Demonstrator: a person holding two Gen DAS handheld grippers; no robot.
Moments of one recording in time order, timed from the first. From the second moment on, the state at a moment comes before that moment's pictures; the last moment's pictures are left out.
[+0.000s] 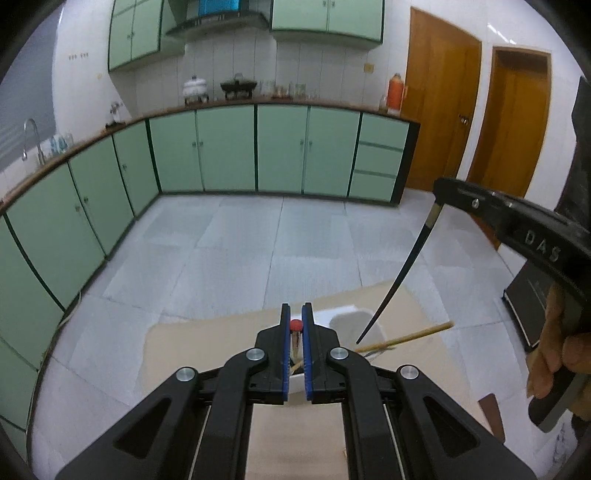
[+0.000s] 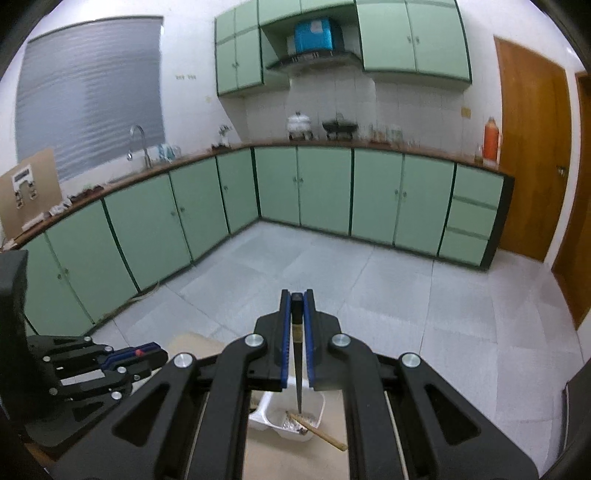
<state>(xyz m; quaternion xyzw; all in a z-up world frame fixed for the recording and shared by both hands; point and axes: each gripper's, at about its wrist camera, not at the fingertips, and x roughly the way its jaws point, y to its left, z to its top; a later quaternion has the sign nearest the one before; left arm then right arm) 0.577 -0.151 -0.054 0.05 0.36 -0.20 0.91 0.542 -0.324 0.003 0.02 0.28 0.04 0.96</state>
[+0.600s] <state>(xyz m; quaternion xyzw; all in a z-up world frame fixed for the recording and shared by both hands) 0.478 -0.074 -0.043 0.02 0.26 -0.17 0.95 0.400 -0.330 -0.026 0.01 0.23 0.07 0.97</state>
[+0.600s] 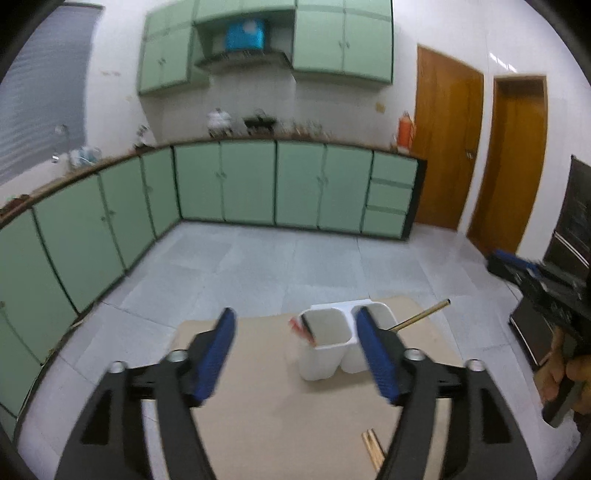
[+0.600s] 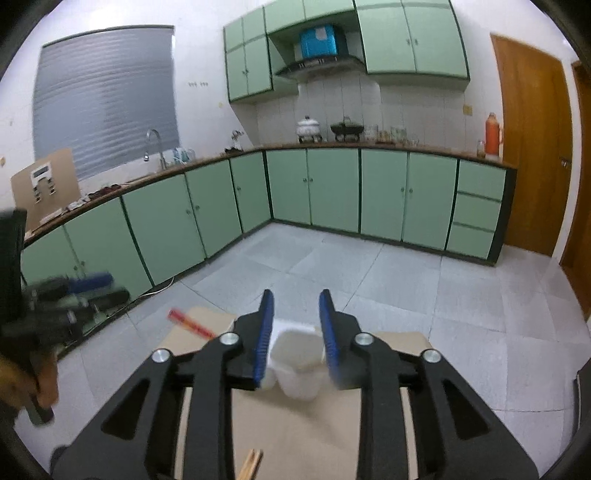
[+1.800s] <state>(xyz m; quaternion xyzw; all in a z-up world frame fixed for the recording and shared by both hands) 0.234 -0.048 -0.233 0.01 0.28 -0.16 0.95 0.186 -0.249 -0.270 -0.04 0.36 0.12 0.92</state>
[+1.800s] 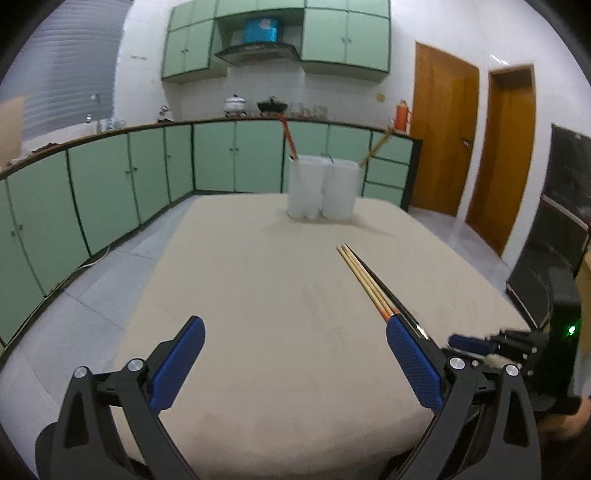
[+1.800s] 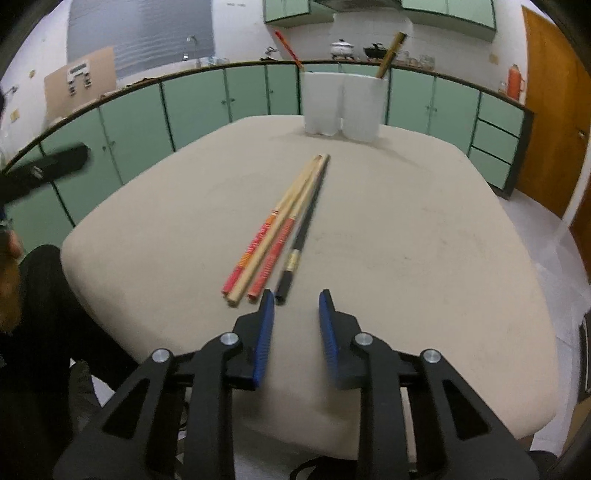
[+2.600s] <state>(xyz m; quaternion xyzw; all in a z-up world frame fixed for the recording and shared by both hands) 0.243 -0.154 -0.302 0.12 0.34 -0.22 0.90 0.193 -0.303 -0.274 0.03 0.37 0.07 0.93</state>
